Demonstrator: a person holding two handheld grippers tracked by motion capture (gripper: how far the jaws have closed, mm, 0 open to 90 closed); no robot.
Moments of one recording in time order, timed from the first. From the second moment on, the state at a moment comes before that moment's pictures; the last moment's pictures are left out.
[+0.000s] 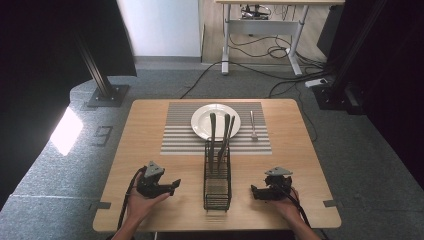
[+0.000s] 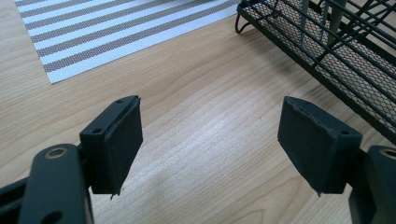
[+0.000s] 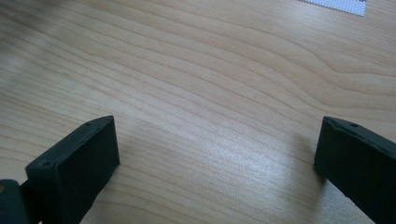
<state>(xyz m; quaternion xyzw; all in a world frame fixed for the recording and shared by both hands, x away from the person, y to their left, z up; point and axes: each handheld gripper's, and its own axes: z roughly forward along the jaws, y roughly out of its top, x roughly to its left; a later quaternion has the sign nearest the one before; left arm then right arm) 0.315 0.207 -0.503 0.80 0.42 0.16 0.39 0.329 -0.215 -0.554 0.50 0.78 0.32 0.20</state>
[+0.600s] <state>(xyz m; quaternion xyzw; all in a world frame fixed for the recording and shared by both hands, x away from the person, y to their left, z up) 0.311 0.210 -0.490 0.79 0.43 0.17 0.42 0.329 -0.216 -0.555 0.50 0.78 0.32 0.20</state>
